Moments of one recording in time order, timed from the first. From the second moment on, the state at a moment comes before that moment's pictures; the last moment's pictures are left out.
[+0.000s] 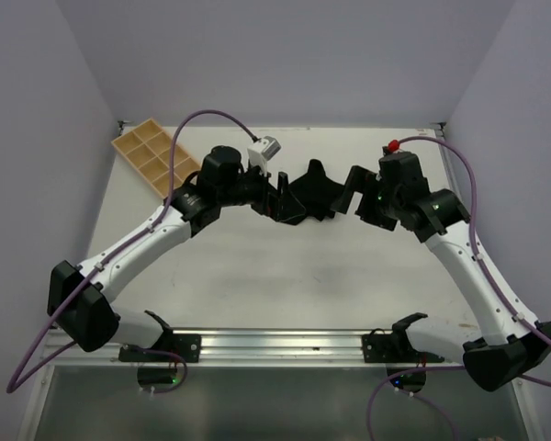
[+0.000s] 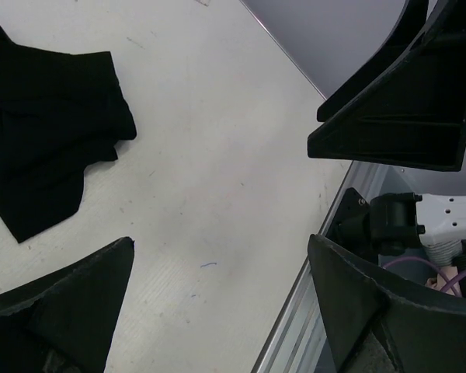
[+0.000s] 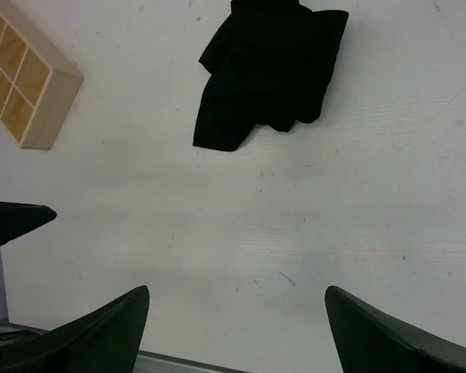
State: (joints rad) left arm -0.64 1.38 1.19 -0.23 0.47 -0.38; right arm 0.42 1.15 1.30 -0.95 0.00 0.69
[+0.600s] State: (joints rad) left arm -0.47 2.07 1.82 -0.26 0.49 -0.21; right arm 0.42 0.96 1.25 -1.01 -0.01 0.64
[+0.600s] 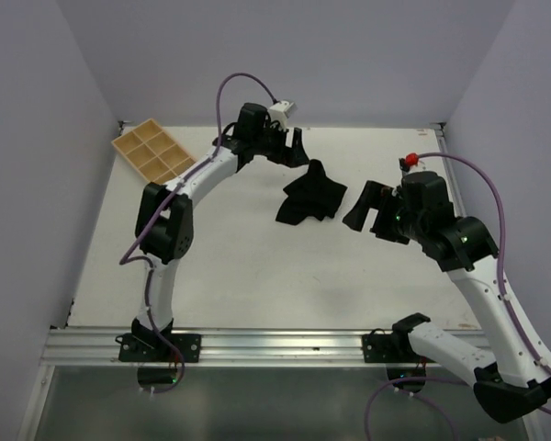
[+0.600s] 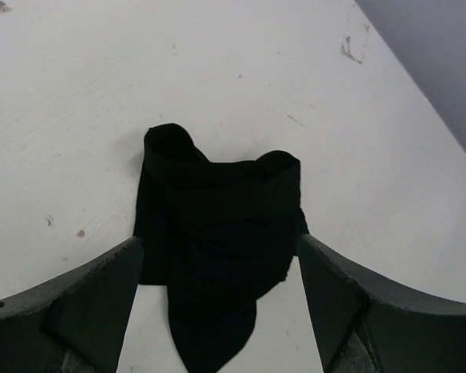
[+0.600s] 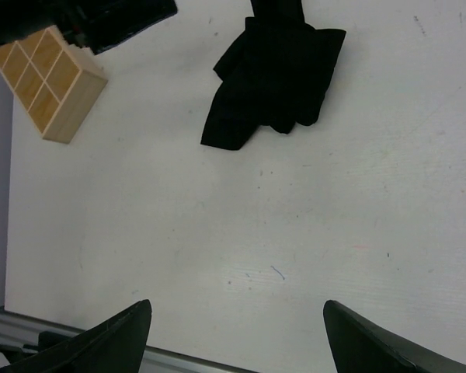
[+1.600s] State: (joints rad) left arm -0.52 2.26 1.57 0.17 0.62 -0.40; right arm 0.42 1.08 1.27 -1.09 0.12 0.57
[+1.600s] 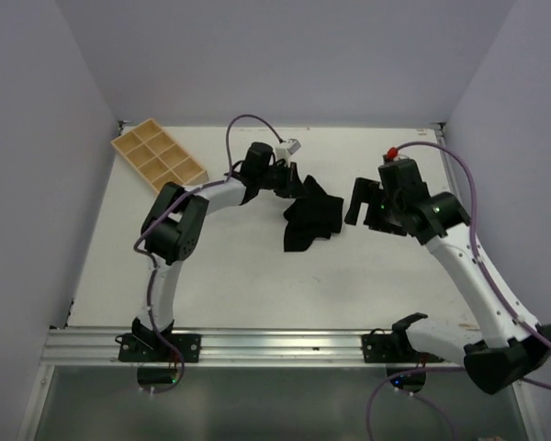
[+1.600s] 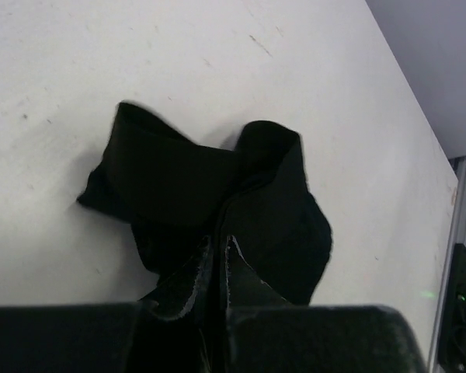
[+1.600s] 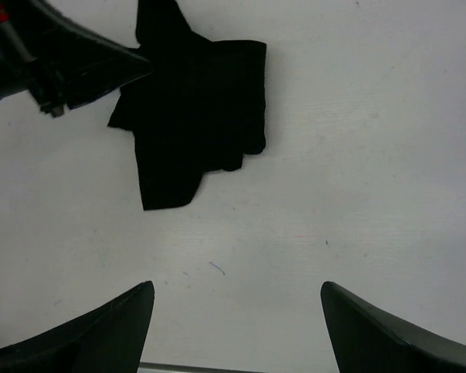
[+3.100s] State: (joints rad) left arm -0.53 1.68 0.87 0.09 0.61 -0.25; right arm 0.41 2.06 1.50 -0.36 -0.68 0.51
